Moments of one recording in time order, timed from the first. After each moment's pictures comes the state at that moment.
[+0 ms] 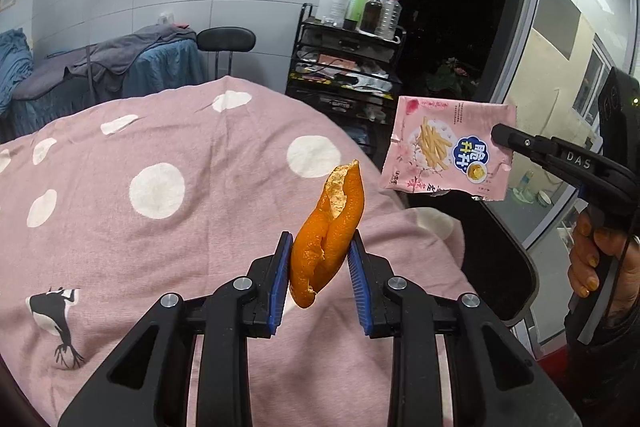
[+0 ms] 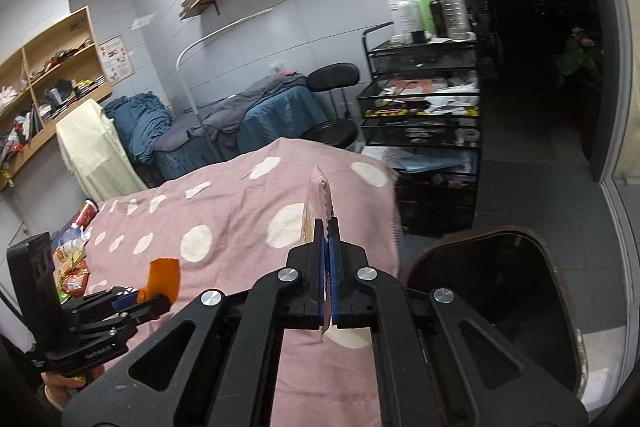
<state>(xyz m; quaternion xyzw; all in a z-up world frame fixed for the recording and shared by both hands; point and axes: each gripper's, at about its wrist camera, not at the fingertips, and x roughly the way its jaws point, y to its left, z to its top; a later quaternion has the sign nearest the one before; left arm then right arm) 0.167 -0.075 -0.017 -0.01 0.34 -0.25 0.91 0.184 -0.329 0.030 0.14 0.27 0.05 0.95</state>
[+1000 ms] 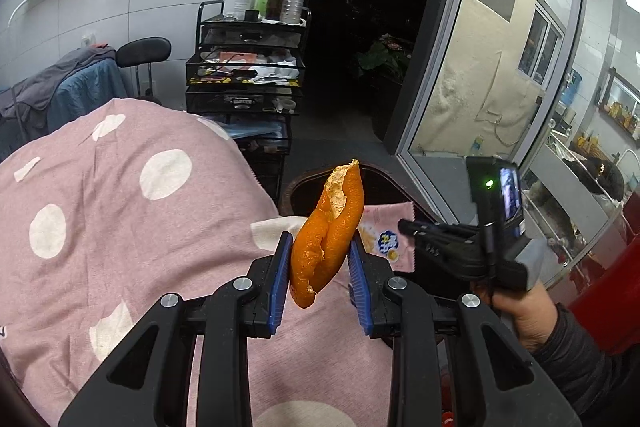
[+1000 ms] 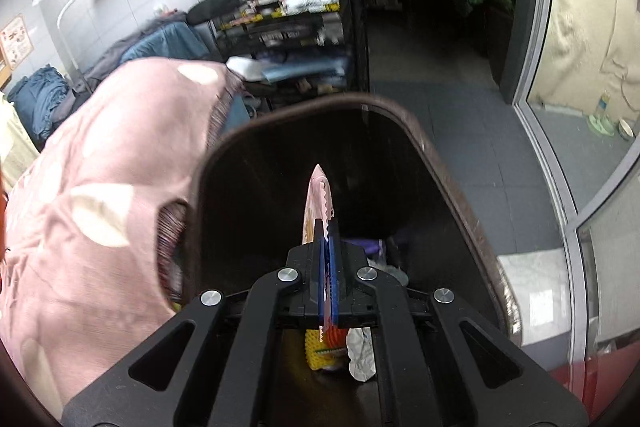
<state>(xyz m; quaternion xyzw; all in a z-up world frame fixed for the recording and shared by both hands) 0.142 -0.193 -0.009 0.03 0.34 -0.35 0.87 0.163 -0.433 -0.095 0.14 0.41 -0.11 0.90</state>
